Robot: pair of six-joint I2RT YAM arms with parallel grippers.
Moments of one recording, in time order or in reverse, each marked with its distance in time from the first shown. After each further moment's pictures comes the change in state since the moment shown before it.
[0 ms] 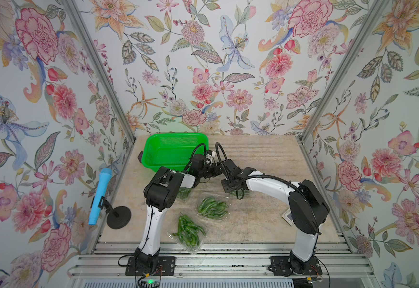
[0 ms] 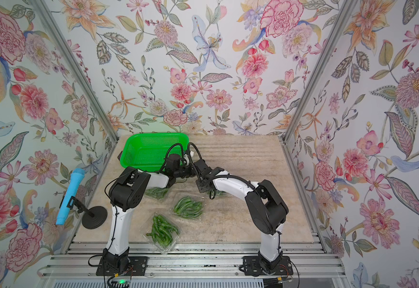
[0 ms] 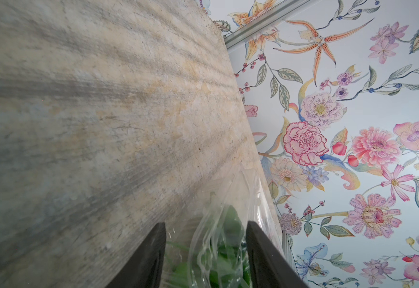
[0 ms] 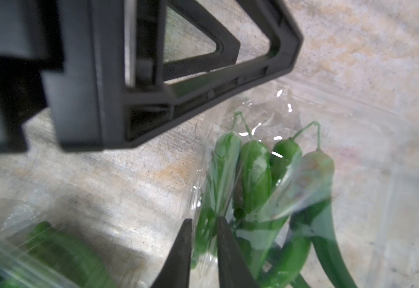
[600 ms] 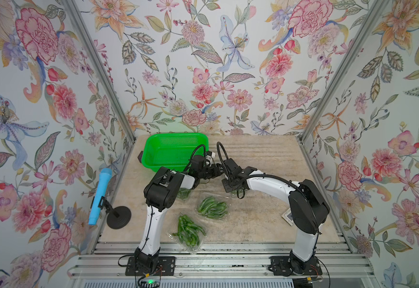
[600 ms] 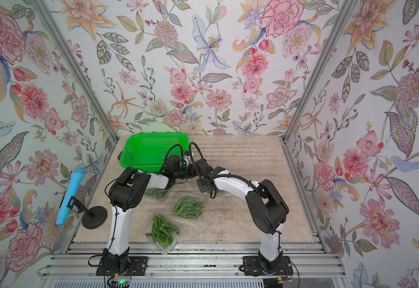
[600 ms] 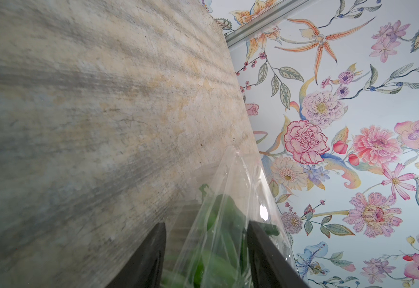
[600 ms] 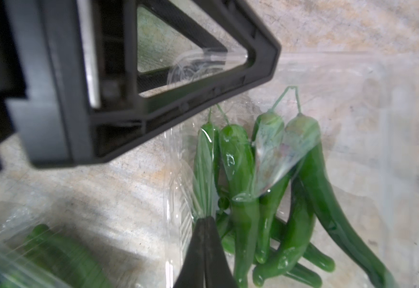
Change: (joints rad) left arm 0.005 -0.004 -0.036 0.026 -0.001 0.000; right arm -0.021 0.000 -0.001 -0.001 -0.019 0.004
